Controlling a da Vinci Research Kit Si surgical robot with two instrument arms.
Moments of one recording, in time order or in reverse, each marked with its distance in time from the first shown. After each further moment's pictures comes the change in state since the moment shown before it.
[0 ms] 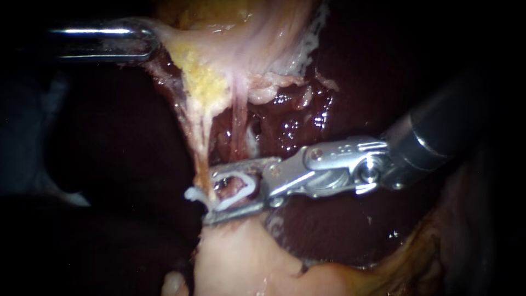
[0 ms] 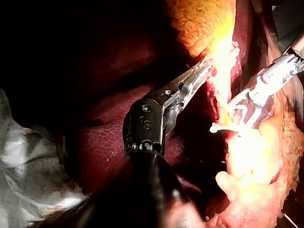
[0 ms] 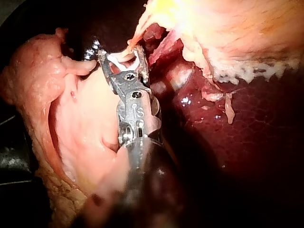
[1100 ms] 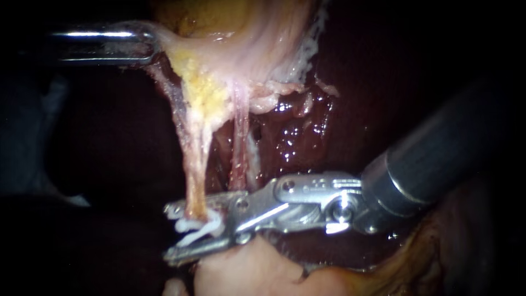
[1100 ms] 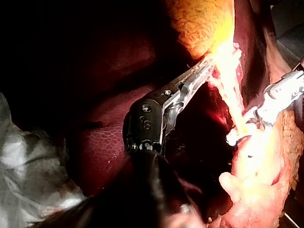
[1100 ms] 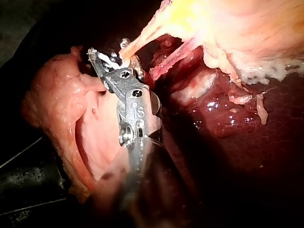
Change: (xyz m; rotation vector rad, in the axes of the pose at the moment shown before) right arm 0.002 -0.006 0.003 0.123 0.055 0.048; left arm 0.000 0.000 0.000 0.001 0.000 0.001
